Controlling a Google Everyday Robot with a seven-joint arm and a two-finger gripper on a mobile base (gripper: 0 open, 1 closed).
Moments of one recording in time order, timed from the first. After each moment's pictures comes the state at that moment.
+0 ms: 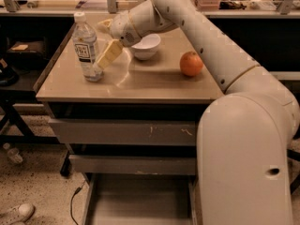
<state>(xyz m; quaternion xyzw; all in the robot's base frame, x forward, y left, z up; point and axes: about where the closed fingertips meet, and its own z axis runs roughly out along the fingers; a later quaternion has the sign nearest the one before) 0.691 0.151 0.905 -0.66 0.54 0.34 0.40</state>
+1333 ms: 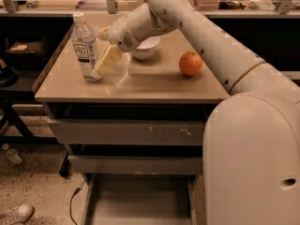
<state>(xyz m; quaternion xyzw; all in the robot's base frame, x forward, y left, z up) 0.673 0.154 0.891 -0.66 0.57 0.34 0.36</state>
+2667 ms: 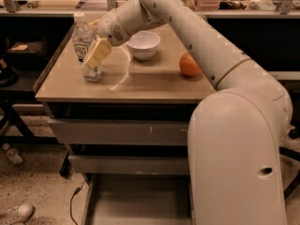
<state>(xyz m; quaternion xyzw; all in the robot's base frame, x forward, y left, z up) 0.679 0.181 0.907 -0.67 0.55 0.34 0.37</state>
